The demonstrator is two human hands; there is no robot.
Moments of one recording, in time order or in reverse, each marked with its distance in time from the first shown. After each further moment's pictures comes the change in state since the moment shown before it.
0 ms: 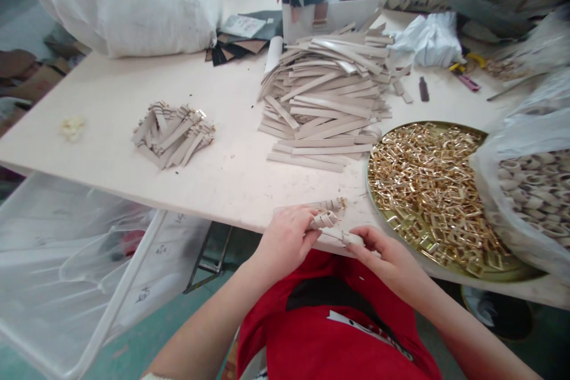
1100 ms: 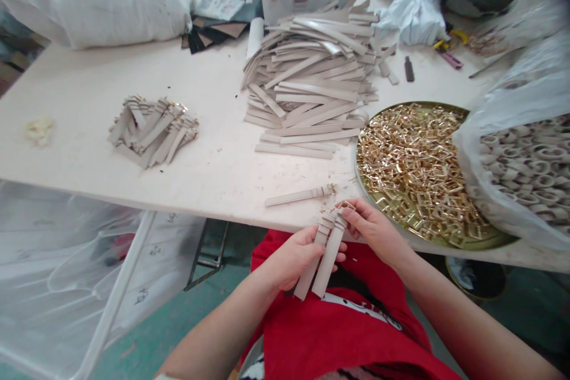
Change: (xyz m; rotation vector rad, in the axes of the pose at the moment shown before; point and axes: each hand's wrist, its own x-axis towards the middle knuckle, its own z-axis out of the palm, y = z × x) left_hand -0.014 0.024 0.042 -1.443 -0.314 -0.710; right_hand 0.021 0.020 0.013 0.606 0.120 0.188
